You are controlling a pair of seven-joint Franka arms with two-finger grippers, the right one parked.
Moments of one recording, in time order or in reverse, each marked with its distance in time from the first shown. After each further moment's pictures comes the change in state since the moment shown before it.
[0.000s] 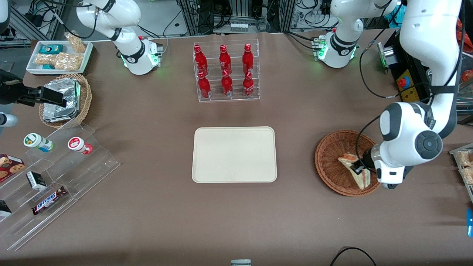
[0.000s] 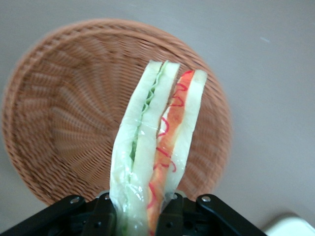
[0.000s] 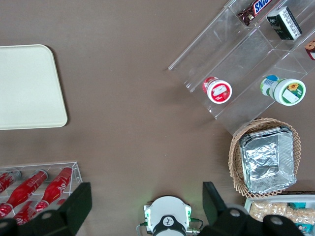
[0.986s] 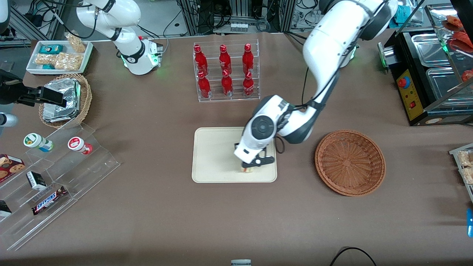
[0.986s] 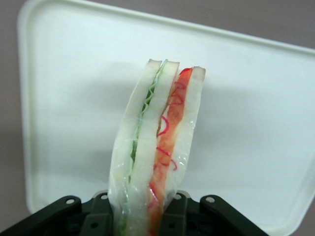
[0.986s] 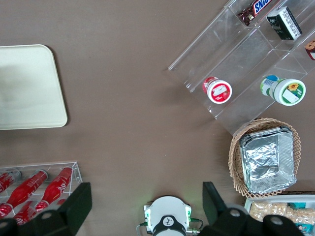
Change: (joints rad) arm -0.555 0.372 -0.055 0.386 -0.006 0.024 -0.047
